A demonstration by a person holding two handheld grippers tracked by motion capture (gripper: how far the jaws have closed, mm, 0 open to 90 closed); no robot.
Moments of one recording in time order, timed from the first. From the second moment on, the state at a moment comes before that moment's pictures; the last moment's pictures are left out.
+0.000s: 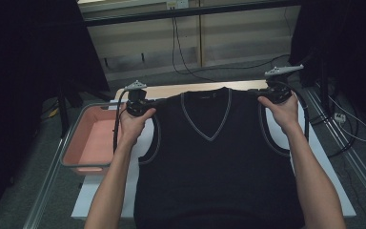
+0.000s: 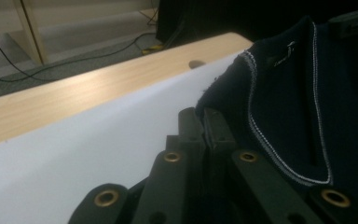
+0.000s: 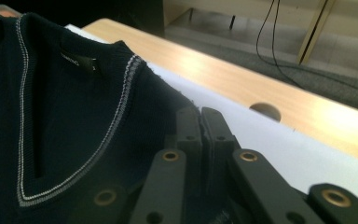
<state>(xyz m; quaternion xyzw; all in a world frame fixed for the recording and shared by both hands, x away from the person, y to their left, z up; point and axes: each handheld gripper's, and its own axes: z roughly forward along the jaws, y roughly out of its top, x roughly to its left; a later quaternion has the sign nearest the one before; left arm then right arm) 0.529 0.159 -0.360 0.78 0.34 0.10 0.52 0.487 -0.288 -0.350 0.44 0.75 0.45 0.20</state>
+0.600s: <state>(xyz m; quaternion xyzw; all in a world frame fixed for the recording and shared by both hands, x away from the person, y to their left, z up) 0.535 0.160 -0.327 0.76 0.35 0.13 0.54 0.492 -0.292 -0.307 0.42 0.74 0.46 0.23</state>
